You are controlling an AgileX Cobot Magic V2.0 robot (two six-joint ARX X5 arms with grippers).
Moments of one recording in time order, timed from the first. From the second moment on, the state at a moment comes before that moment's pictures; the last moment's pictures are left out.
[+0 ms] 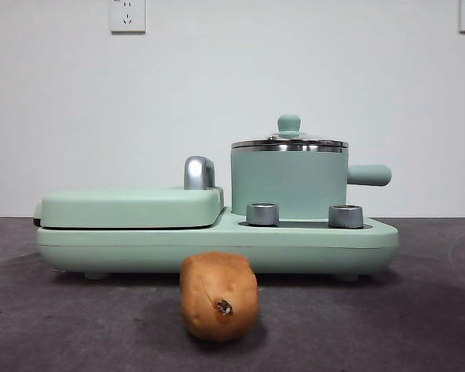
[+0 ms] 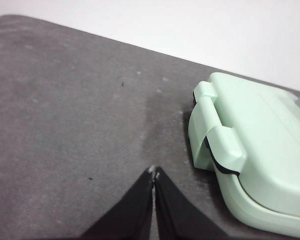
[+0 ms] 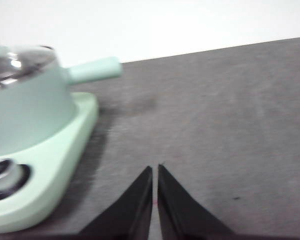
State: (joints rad) left arm -0.06 0.01 0.03 -0.18 -0.02 -0.29; right arm 0.01 0.01 0.02 -0.13 -0.08 0.21
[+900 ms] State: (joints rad) left arm -0.15 0.72 0.71 -0.33 0.25 -0.34; right arm 0.02 0.53 0.75 -0.55 -0.49 0.29
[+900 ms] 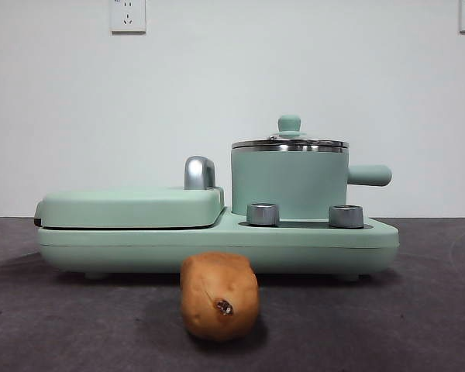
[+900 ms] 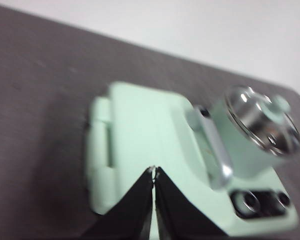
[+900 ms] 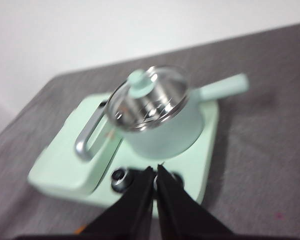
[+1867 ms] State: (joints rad) left arm -0.49 0.98 0.89 -0.36 0.35 -0.31; right arm 0.02 0.67 0.85 -0.67 -0.63 0.15
